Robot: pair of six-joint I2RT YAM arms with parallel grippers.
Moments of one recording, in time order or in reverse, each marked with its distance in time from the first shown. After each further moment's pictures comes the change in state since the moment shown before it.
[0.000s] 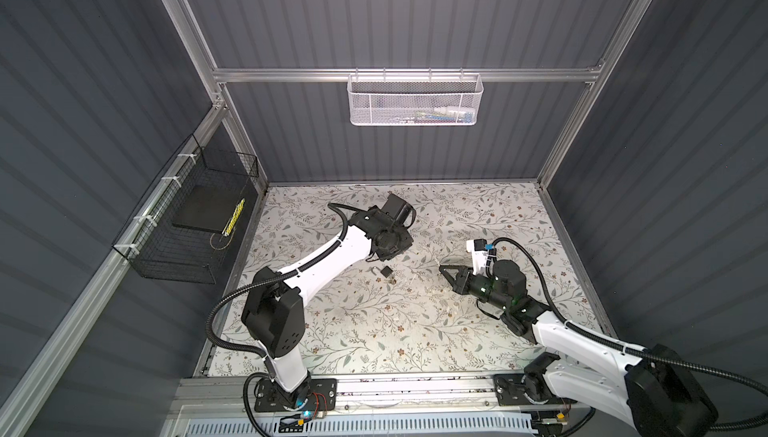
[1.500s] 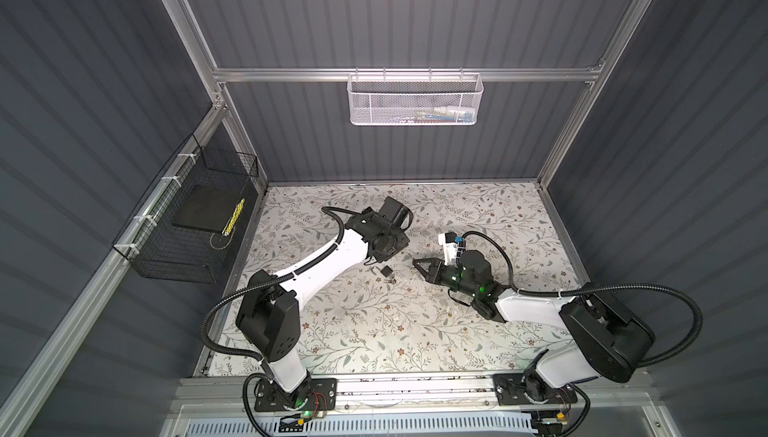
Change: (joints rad) left arm 0.000 -0.036 -0.061 0.042 -0.048 -0.044; right arm 0.117 0.415 0.158 0.271 0.014 0.133
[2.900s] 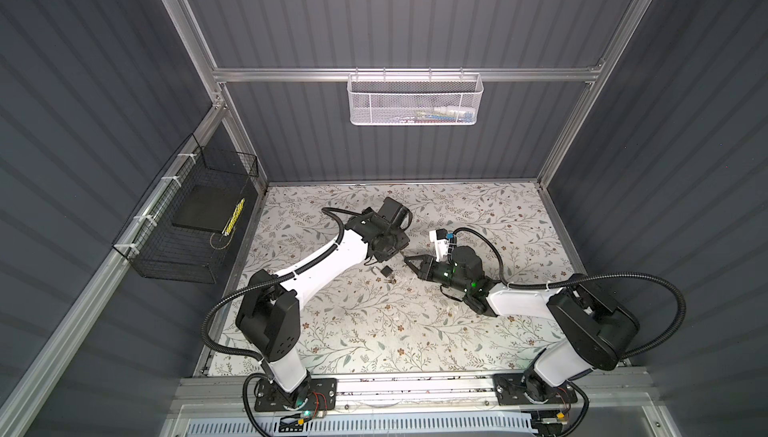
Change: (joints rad) left arm 0.001 0.000 -0.017 0.035 0.014 -0.007; right arm 0.028 0.081 0.078 0.020 -0.019 0.014
